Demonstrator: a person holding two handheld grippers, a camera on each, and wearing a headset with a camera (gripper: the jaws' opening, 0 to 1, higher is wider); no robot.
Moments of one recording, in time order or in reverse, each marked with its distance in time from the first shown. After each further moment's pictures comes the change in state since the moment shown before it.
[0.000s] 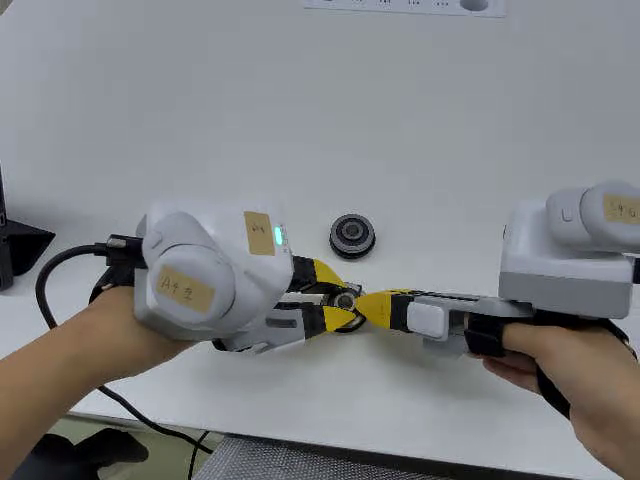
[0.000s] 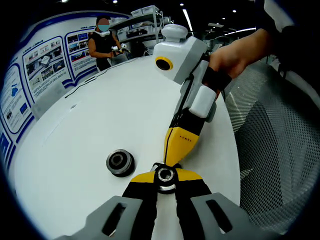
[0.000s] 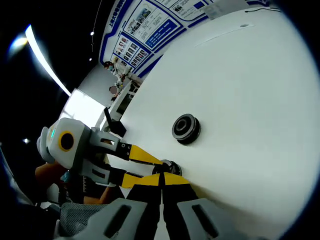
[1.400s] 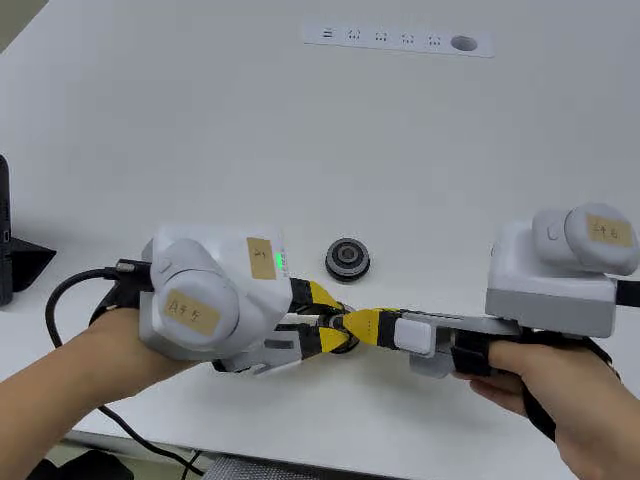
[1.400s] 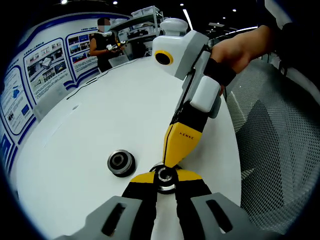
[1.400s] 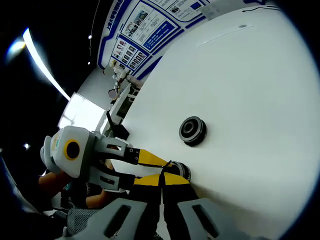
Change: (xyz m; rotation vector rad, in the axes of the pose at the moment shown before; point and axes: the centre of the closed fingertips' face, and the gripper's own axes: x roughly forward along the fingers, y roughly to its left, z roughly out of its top) left arm -0.001 0.000 0.001 0.012 -0.002 0.022; right arm -0.002 0.010 0.006 0.035 -0.018 -0.001
